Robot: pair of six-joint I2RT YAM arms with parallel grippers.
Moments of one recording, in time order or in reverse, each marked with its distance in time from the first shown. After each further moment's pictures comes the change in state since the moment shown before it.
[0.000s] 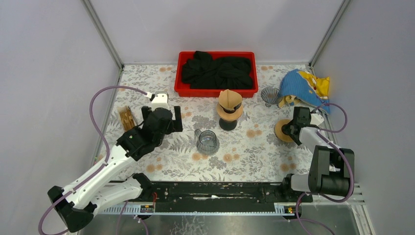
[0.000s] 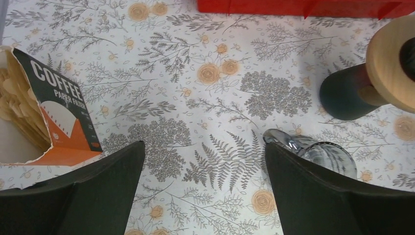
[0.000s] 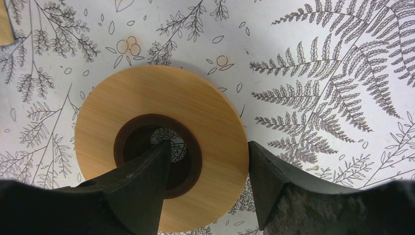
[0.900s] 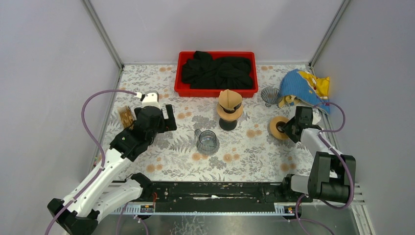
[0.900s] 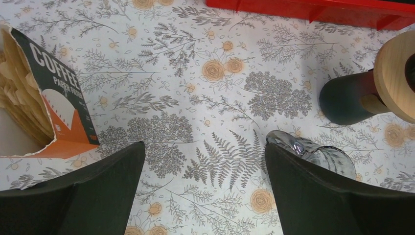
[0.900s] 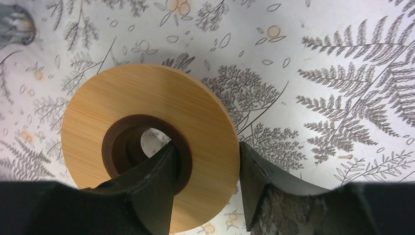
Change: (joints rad) left arm 0.159 -0.061 -0.040 -0.003 0.137 0.004; right arm -0.006 -0.040 0.013 -0.039 -0.175 -0.051
